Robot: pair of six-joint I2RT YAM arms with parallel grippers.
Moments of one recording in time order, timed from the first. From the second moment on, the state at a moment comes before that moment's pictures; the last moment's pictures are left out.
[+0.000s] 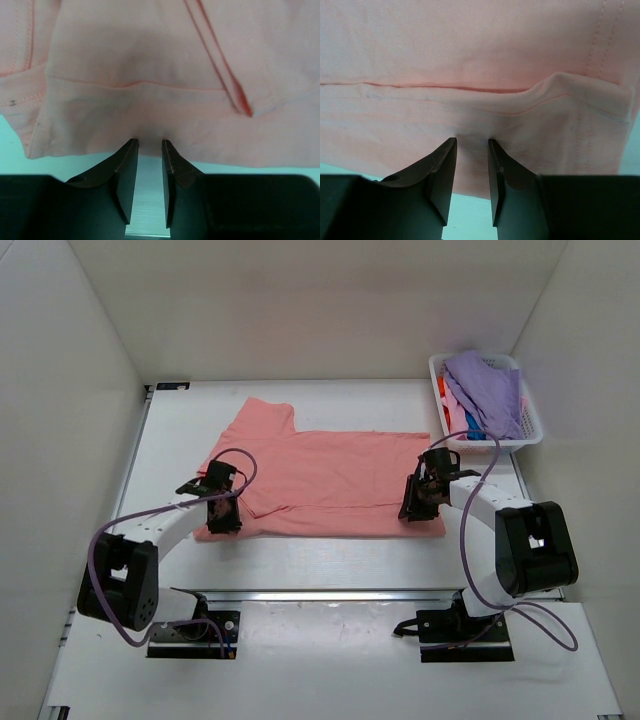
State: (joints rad) left arm -0.26 1.34 0.70 -0.55 -0.12 -0.39; right arm 0.18 1.52 0.79 -0.42 -0.18 0.35
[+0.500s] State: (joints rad) left arm -0.28 1.25 0.70 -0.63 -0.08 -0.36; right arm 0.18 1.48 0.78 -0.48 -0.16 0.32
